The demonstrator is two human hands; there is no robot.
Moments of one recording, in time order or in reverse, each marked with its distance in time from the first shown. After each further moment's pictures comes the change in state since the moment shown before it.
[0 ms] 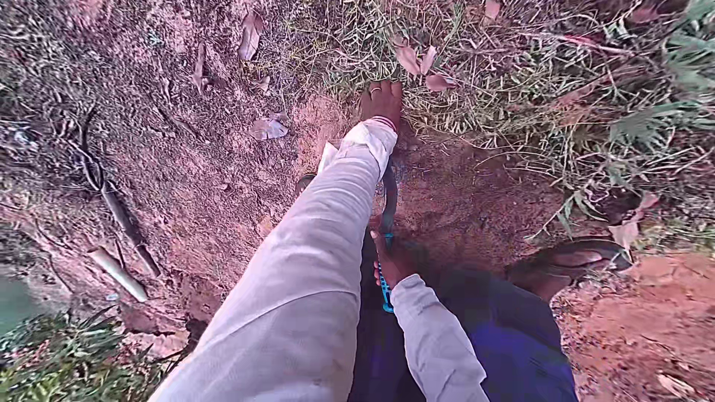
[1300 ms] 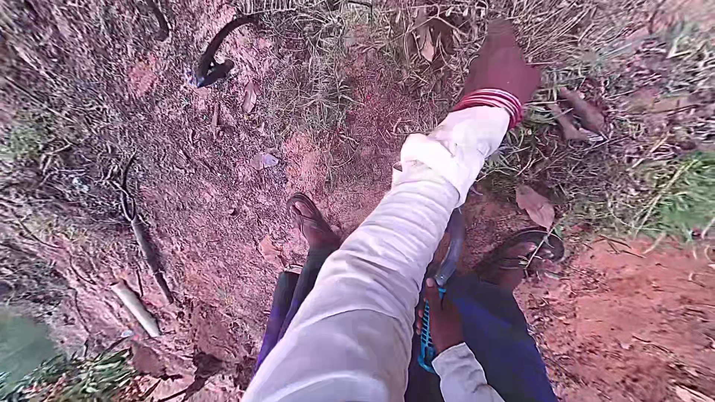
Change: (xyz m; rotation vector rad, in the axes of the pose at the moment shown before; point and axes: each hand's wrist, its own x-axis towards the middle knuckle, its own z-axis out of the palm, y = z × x) left_hand -0.077 0.248 -0.129 -0.707 0.163 0.179; right_hand -0.095 0.118 -0.097 0.465 0.467 -0.402
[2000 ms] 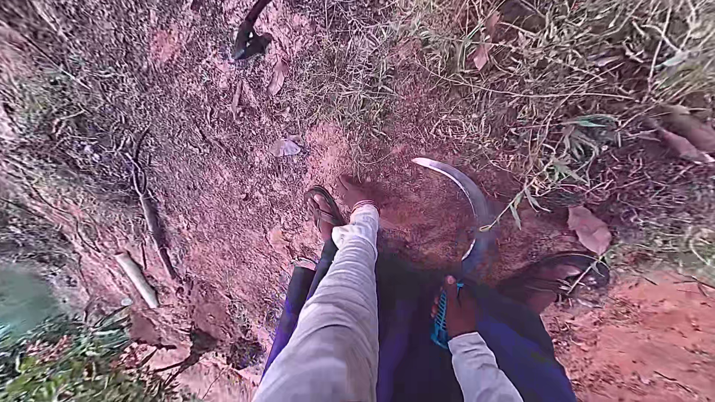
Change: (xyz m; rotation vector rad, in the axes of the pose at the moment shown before) left_hand -0.105 -0.332 -0.005 0.028 0.365 -0.910; right_hand 0.058 0.055 0.024 -0.102 -0.094 0.079
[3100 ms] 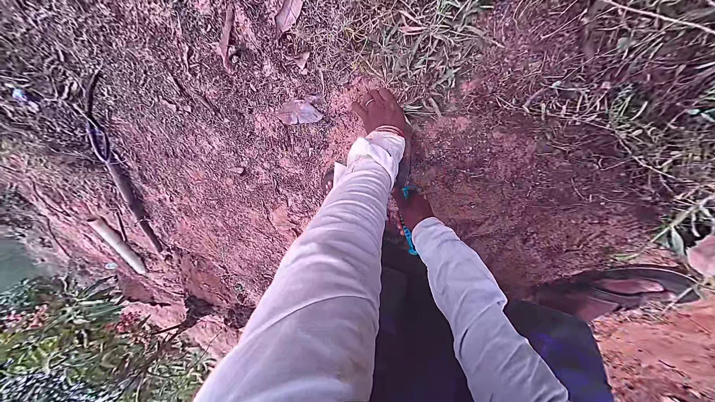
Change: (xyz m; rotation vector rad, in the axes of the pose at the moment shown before) left_hand 0.114 0.070 -0.042 0.569 -0.098 0.415; right_hand 0.084 -0.118 0.214 -0.706 -0.386 0.166
